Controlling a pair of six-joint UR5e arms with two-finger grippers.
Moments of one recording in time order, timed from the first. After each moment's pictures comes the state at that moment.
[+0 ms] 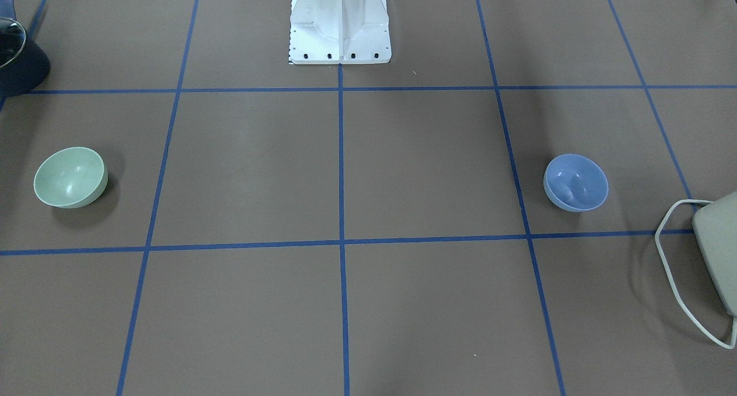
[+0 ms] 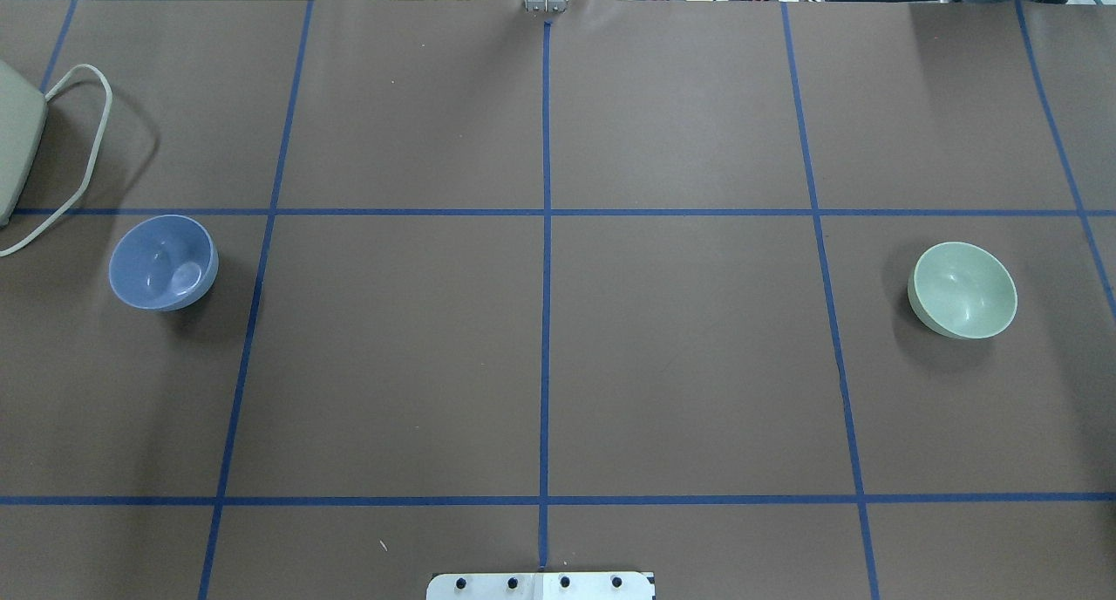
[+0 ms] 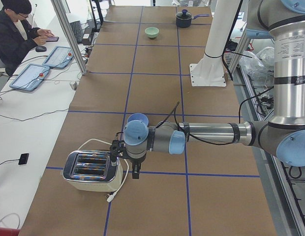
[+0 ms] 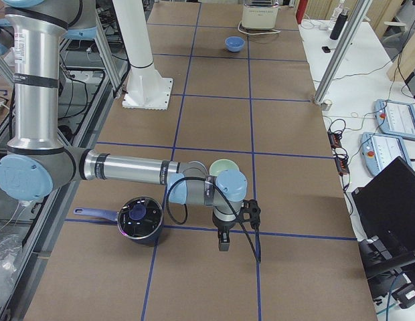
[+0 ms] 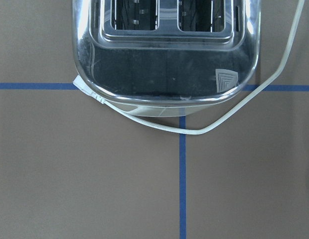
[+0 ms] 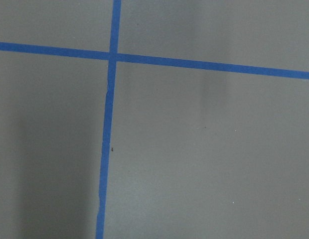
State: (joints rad) left arm -1.59 -1.46 -1.67 -1.68 -2.39 -0.06; right arm 1.56 -1.66 1.60 -1.53 2.26 -0.08
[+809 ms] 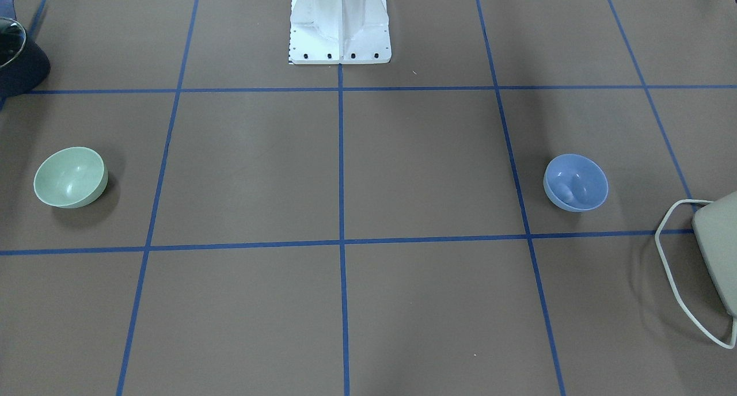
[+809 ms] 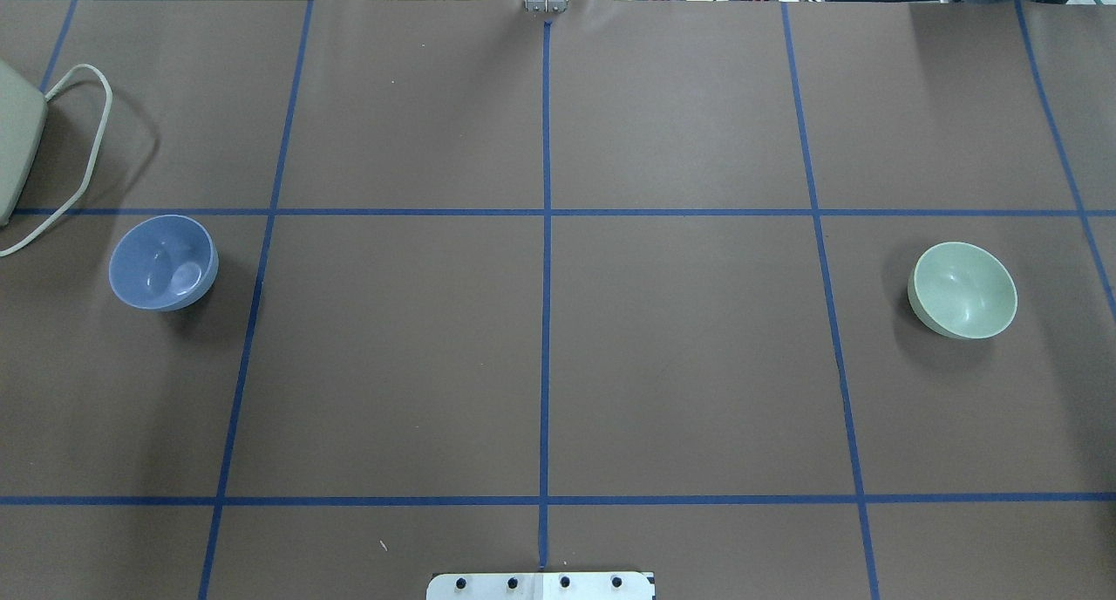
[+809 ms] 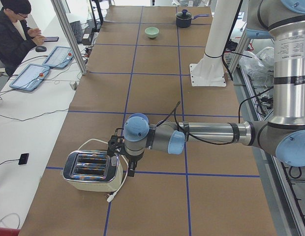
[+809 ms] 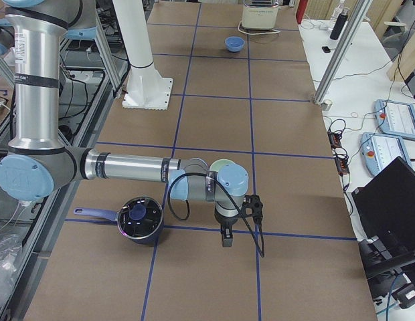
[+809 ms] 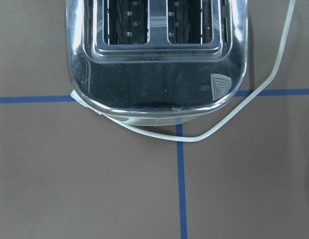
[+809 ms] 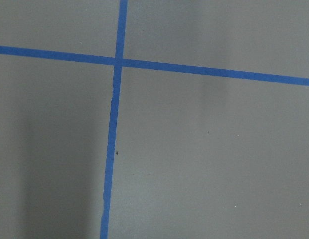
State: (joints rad) left arm -1.59 -1.47 -1.67 -1.82 -2.36 -0.03; right arm 1.56 -1.65 1.63 -1.52 2.26 -0.08
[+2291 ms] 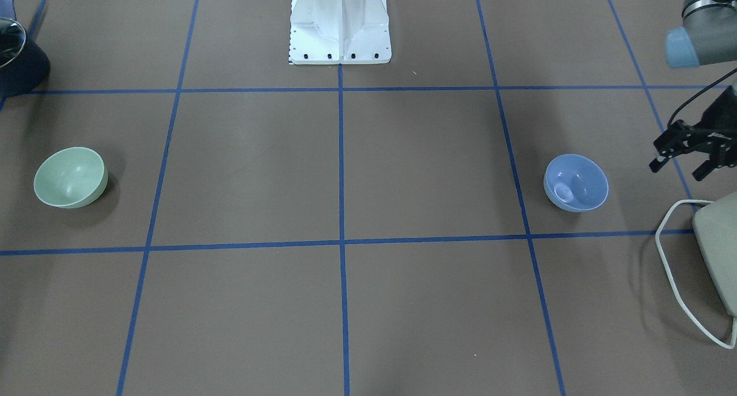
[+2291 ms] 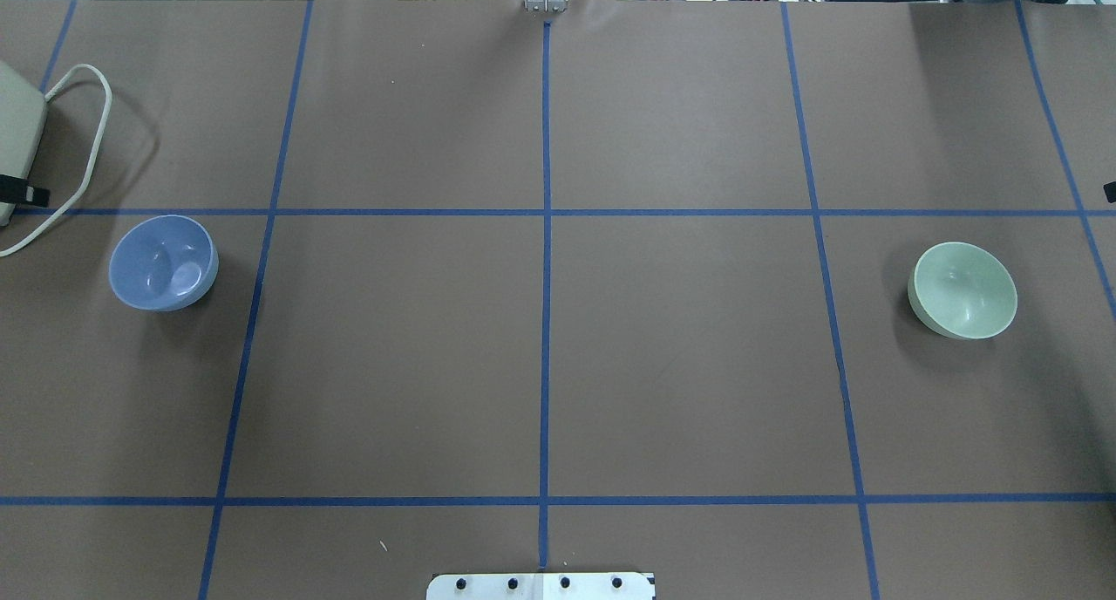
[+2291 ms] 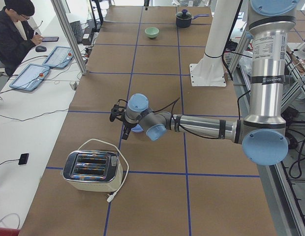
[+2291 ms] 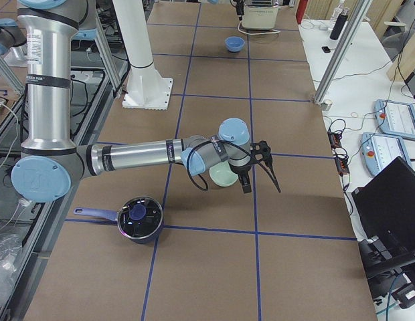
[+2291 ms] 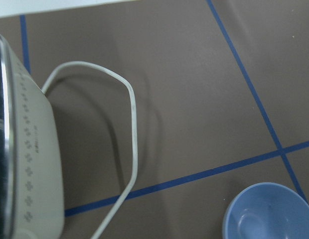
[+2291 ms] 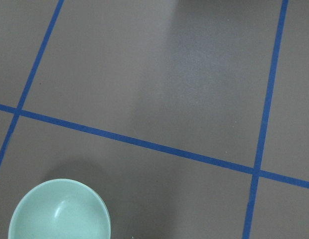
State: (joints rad) left arm -1.14 -1.54 -1.64 -2.33 -2.15 -0.70; right arm 1.38 -1.64 1.77 -1.19 2.33 0.27
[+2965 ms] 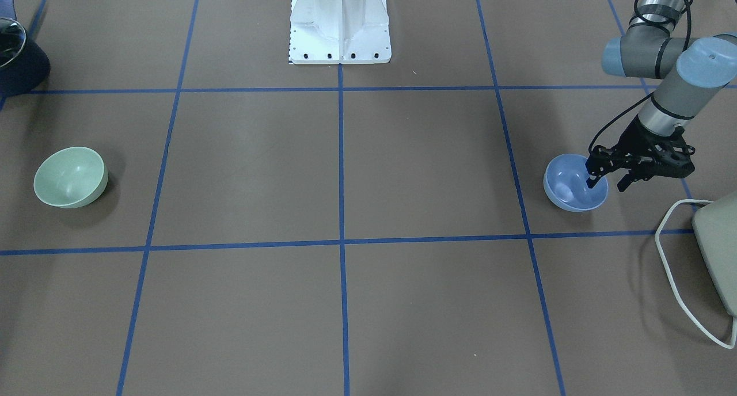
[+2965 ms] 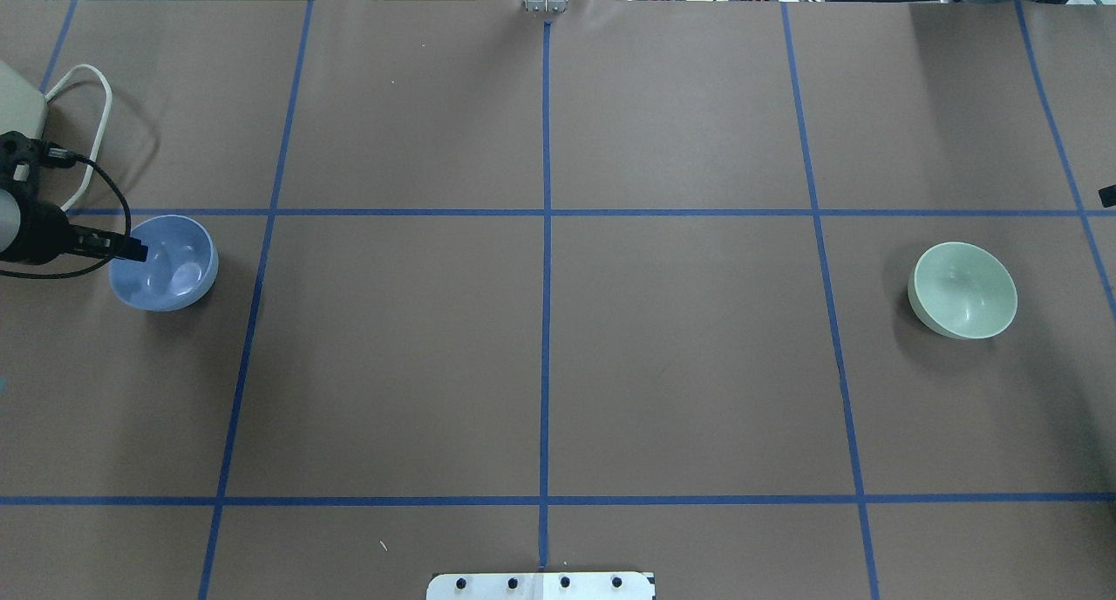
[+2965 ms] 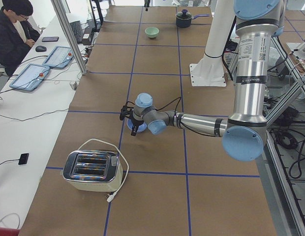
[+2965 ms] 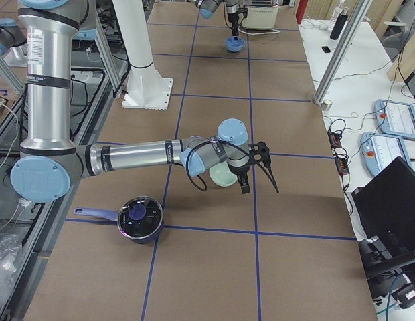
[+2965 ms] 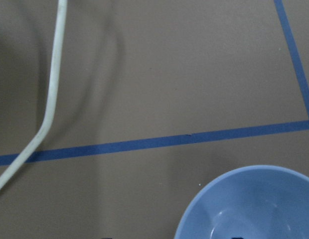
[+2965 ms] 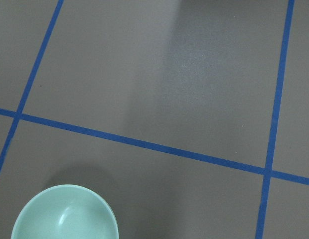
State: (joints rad) left arm -0.94 -1.58 -1.60 -2.33 -2.03 -0.79; right arm 1.37 -1.65 1.77 -1.18 2.32 0.28
